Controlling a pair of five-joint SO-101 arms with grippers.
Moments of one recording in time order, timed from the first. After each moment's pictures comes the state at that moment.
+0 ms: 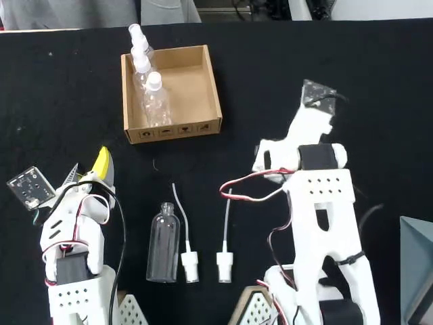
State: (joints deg) left arm -15.0 -103.7 96.1 36.4 23.8; right arm -3.9 -31.7 33.4 77.7 -19.0
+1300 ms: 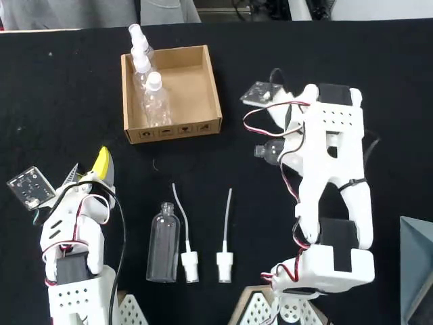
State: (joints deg) left arm -15.0 -103.7 96.1 36.4 23.8; right arm 5.6 2.3 3.4 95.4 62.6
